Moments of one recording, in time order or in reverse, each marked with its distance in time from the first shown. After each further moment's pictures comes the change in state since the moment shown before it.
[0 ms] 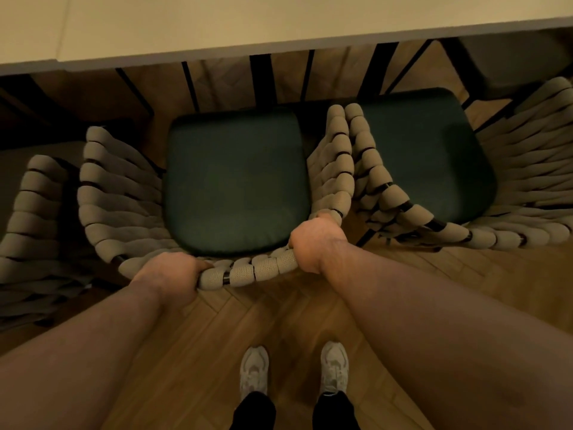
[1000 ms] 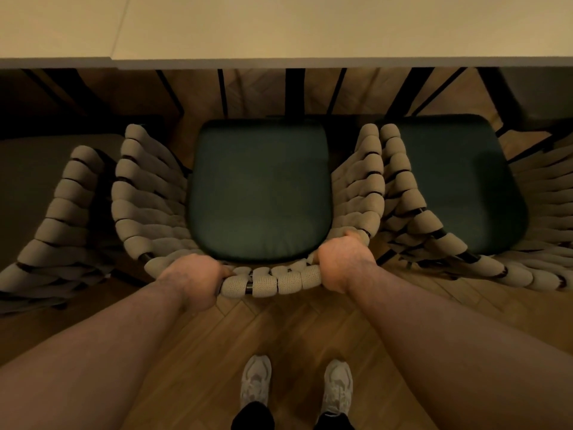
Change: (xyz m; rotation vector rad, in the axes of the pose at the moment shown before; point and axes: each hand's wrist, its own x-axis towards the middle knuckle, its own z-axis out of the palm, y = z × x) left_hand 0.008 -0.018 0.008 -0.005 -0.048 0.066; right_hand 0.009 -0.003 0.003 -0.035 -0.033 0.027
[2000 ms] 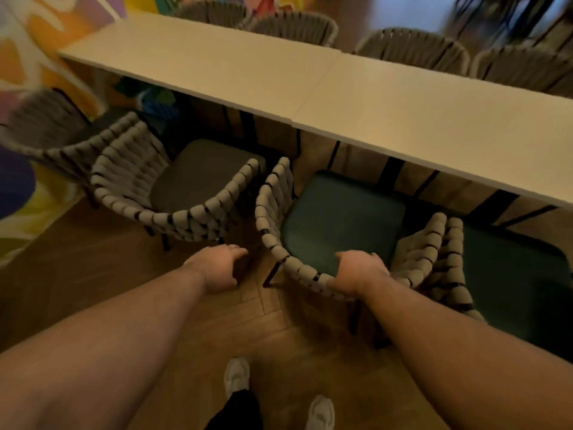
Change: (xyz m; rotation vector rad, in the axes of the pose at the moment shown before) left_hand -0.258 -0.007 0.015 -0.483 0.250 -0.454; right_hand -0.143 -0.088 -0.105 0.218 0.131 -0.080
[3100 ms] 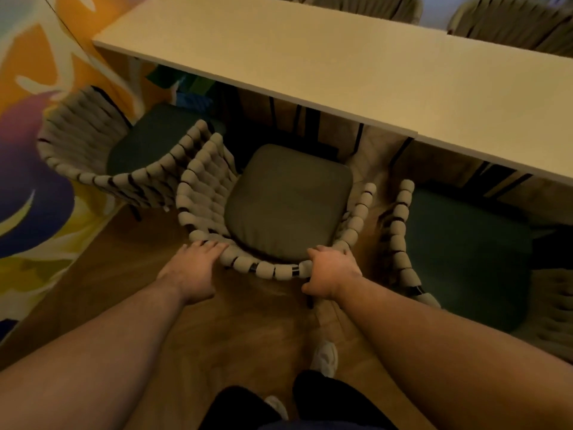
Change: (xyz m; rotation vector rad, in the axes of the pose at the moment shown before) left_hand 0.116 -0.462 -0.088 0.122 0.033 -0.034; right_hand 0.196 -0.448 -0.025 -0.035 -0.003 -0.173
